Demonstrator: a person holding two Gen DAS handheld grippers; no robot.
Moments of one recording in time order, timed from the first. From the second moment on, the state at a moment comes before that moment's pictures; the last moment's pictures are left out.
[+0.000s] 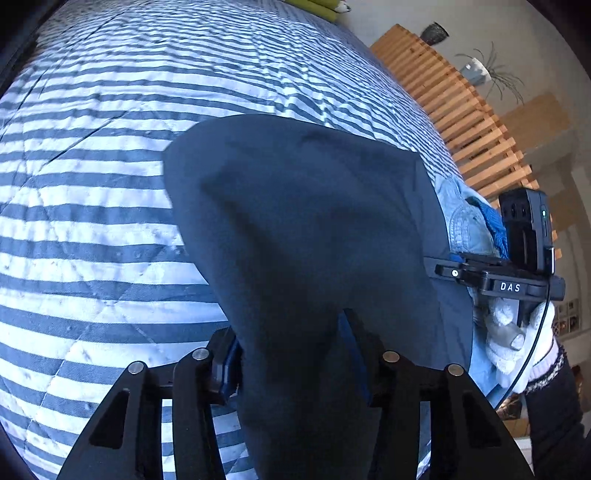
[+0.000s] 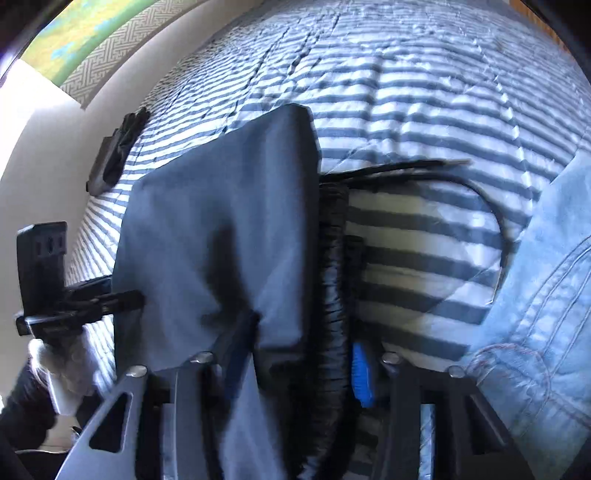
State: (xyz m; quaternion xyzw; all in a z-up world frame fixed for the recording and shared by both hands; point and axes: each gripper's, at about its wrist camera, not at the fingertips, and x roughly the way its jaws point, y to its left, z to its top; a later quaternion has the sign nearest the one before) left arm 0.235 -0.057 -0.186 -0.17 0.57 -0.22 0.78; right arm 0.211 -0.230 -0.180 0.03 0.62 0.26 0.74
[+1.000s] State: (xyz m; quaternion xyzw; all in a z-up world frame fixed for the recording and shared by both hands) left arm 0.168 -0.009 -0.080 -0.18 0.47 -0.24 0.83; right arm 0.113 -0.180 -0.083 0.08 0.51 0.25 0.82
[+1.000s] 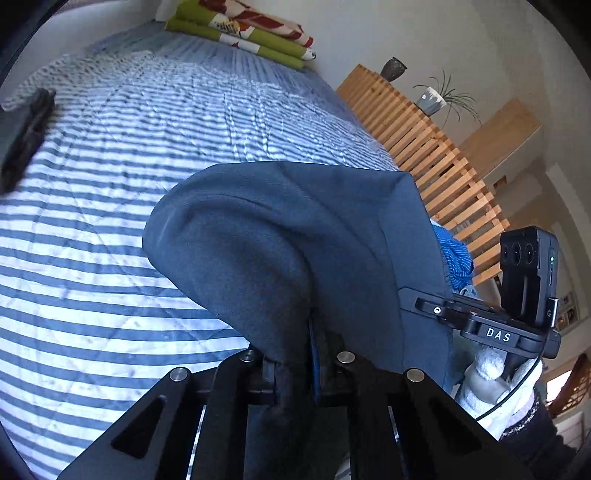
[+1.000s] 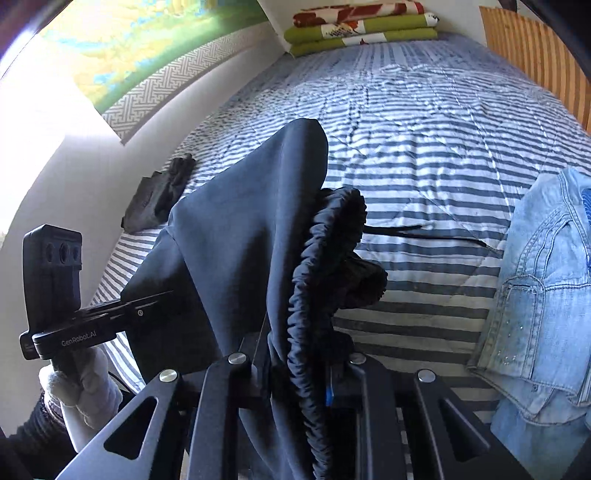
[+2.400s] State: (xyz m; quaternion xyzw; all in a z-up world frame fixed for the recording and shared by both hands) left arm 0.424 0.517 -0.111 -0.12 0.47 0.07 0.87; right arm 0.382 0.307 -0.168 0.10 0.53 0.29 0.79
